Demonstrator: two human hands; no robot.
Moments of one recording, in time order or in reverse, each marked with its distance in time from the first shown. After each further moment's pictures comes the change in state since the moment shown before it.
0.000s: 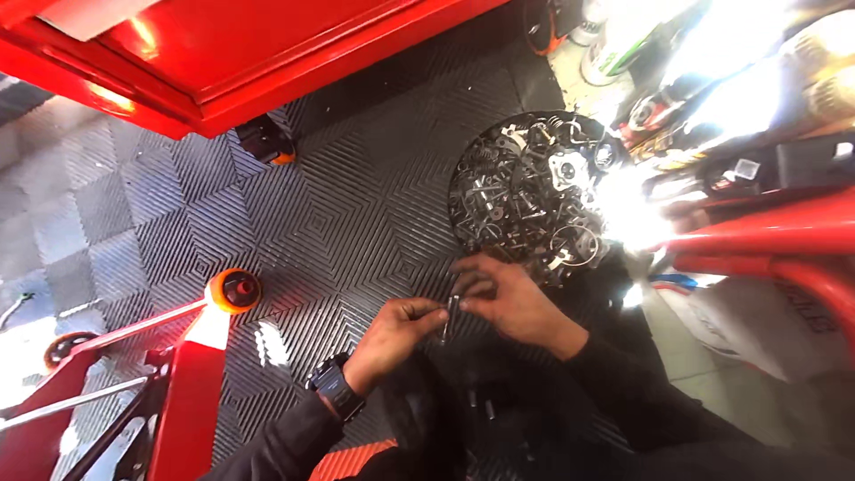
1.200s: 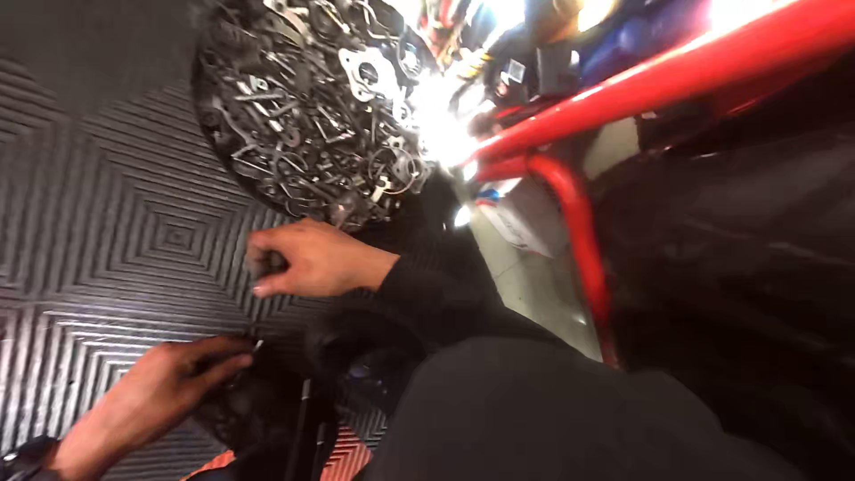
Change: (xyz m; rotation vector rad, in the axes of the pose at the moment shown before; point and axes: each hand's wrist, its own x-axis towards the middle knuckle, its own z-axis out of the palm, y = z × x) left_hand -0.016 -0.116 -0.010 0.650 -0.145 0.189; right_hand 0.018 0.041 -0.001 -0.333 -0.237 -0.076
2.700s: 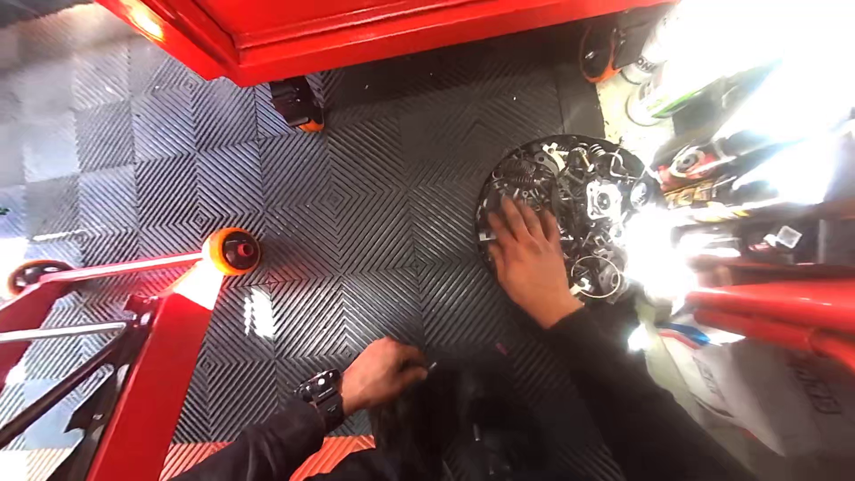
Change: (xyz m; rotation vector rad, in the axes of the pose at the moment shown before) left_hand -0.003 0.016 -0.009 -0.041 -0.106 -0.116; right_hand 0.058 0.027 -0.031 -0.963 0.405 0.052
